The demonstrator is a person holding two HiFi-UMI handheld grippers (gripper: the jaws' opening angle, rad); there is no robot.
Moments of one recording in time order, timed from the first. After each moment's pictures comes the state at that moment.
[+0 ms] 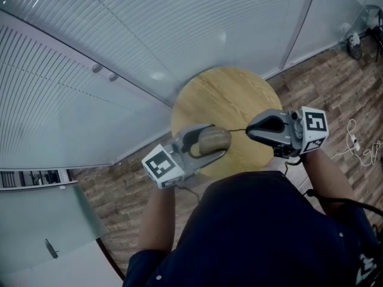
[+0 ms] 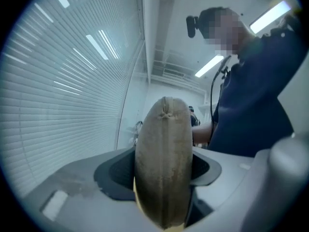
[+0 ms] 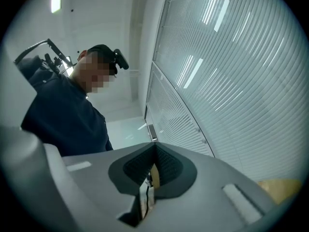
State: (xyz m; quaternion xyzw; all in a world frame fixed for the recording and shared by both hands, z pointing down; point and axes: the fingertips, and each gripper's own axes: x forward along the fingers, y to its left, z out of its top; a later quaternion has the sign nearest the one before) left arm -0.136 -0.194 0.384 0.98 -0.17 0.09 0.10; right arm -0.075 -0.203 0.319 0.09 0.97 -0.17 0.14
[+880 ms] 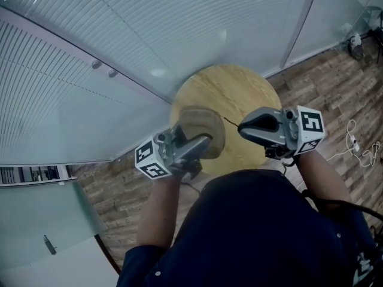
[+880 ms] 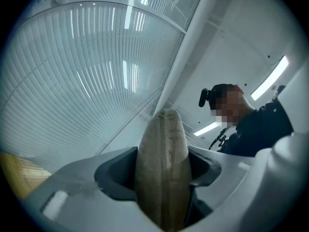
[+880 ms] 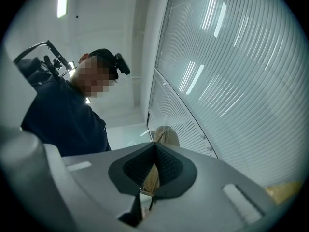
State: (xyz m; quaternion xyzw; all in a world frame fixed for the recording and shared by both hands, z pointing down) left arm -0.159 -0.212 0.302 0.93 -0.14 -0.24 0.24; right arm -0.086 -0.196 0.293 0.09 0.96 -0.17 0.19
